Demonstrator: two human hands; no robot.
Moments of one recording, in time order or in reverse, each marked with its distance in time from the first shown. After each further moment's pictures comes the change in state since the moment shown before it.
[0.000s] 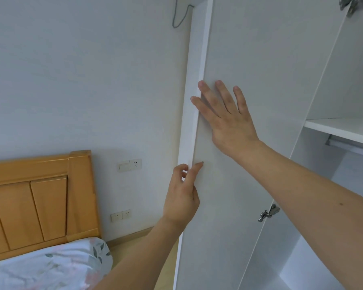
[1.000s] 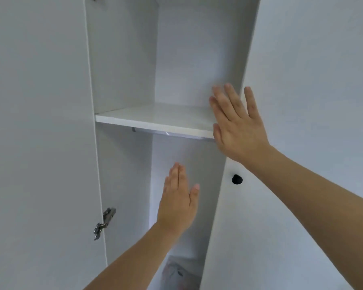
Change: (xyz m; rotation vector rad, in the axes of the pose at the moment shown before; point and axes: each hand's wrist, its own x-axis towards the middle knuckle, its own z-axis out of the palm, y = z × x) left_hand -0.031 0.293 0.259 -0.483 -0.664 0.421; right_hand -0.258 0.291 -0.141 -0.796 -0.555 0.370
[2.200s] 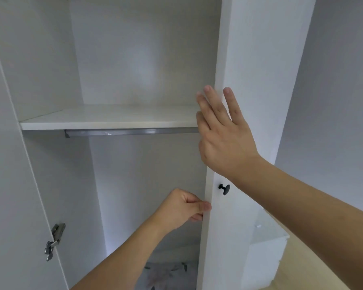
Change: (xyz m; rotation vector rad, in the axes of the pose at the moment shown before) left_hand -0.068 0.094 -0.032 -0.888 -0.839 -0.070; right_hand -0.086 0.011 -0.163 -0.280 -0.126 0.035
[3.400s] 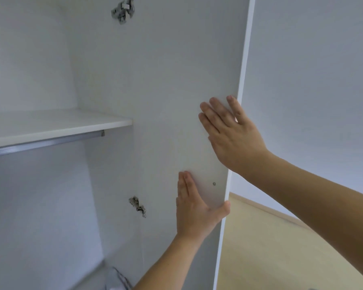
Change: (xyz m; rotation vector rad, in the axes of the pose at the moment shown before) left_hand 0.044 0.053 0.310 0.303 -0.014 0.392; right_hand -0.175 0.212 -0.076 -0.758 -0.694 0.067
